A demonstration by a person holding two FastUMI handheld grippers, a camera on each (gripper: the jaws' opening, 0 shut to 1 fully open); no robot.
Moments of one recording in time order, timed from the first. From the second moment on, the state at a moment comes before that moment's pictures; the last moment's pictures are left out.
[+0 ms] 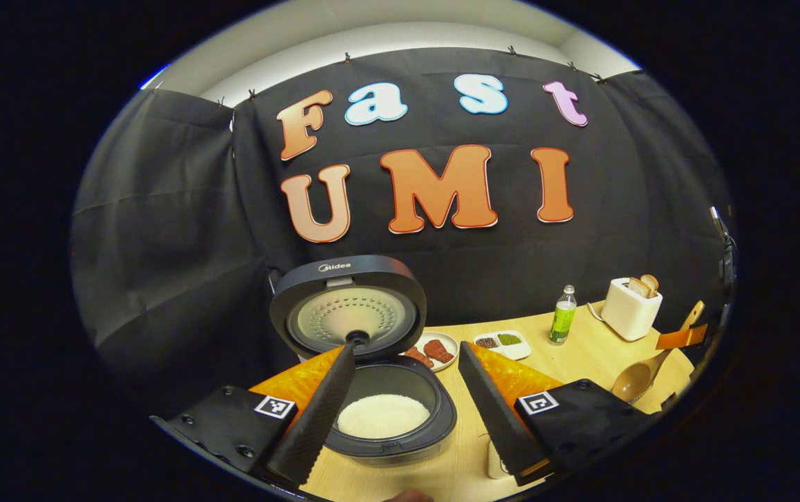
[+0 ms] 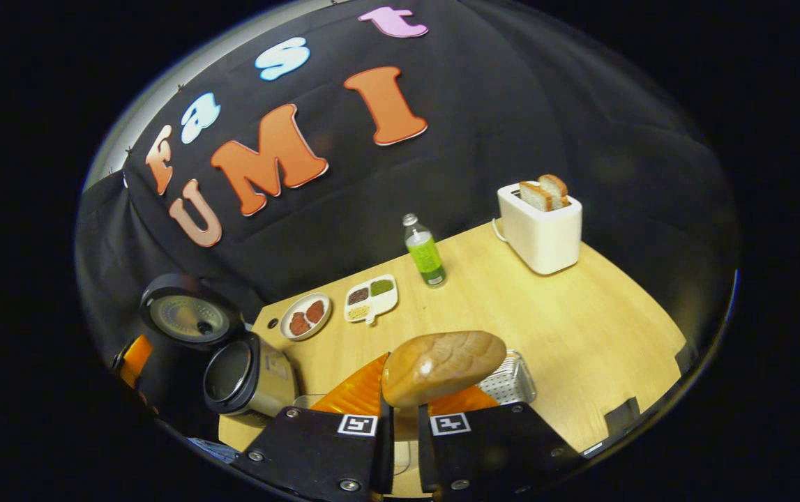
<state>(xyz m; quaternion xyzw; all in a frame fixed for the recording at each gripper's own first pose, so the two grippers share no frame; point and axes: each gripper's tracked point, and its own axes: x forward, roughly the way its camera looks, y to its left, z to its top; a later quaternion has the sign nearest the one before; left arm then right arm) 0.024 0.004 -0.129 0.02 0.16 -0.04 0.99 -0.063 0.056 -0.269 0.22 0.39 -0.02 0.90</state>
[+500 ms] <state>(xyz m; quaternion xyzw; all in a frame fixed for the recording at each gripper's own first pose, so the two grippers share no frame) 0.021 0.027 -0.143 0.02 0.18 -0.02 0.98 -0.073 0.126 -0.319 0.07 0.43 0.04 0.90</state>
